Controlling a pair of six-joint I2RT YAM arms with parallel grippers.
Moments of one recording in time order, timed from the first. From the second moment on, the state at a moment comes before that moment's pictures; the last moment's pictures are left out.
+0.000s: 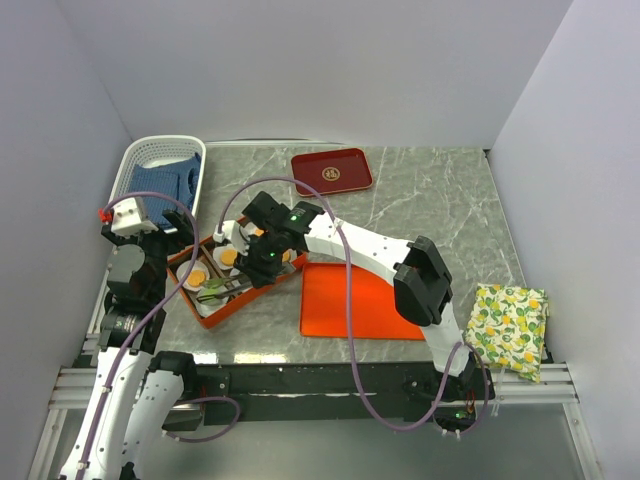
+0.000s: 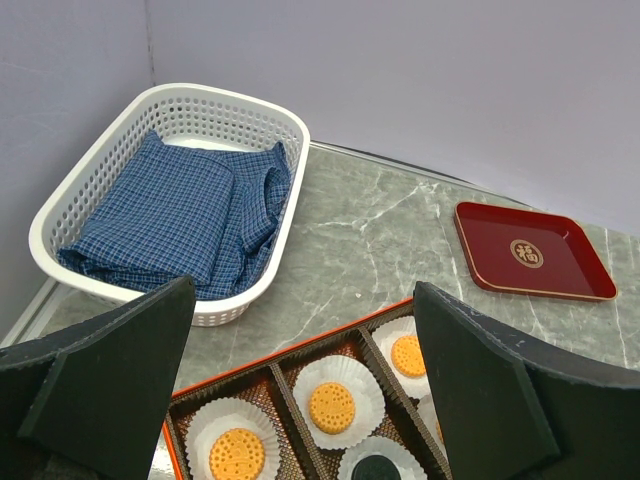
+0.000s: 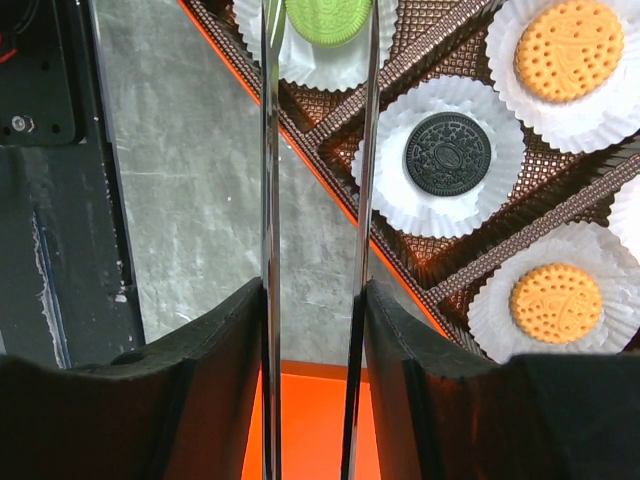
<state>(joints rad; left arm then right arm) -0.10 0.53 0.66 -0.11 -0.25 -0.23 0.99 2.08 1.88 -0.81 -0.44 -0.37</state>
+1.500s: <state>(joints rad) -0.10 0.51 0.66 -0.11 -0.25 -0.23 0.87 1.85 1.88 -0.84 -0.40 -0.38</state>
